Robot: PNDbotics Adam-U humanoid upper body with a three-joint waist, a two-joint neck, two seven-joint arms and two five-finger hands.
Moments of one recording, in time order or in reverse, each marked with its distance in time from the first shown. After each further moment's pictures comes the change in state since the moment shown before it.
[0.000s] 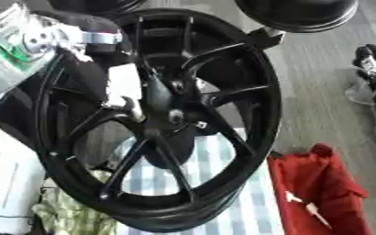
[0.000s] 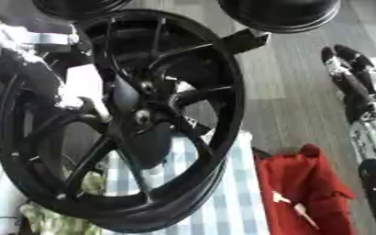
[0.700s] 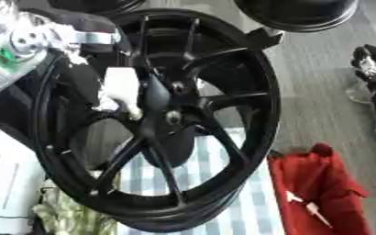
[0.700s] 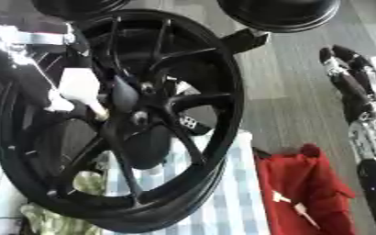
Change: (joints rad) left arm -0.002 0.026 0.013 -0.075 0.016 -0.009 -0.009; right arm 0.005 -0.001 0.000 0.000 0.000 -0.002 -0.007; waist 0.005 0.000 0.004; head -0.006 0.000
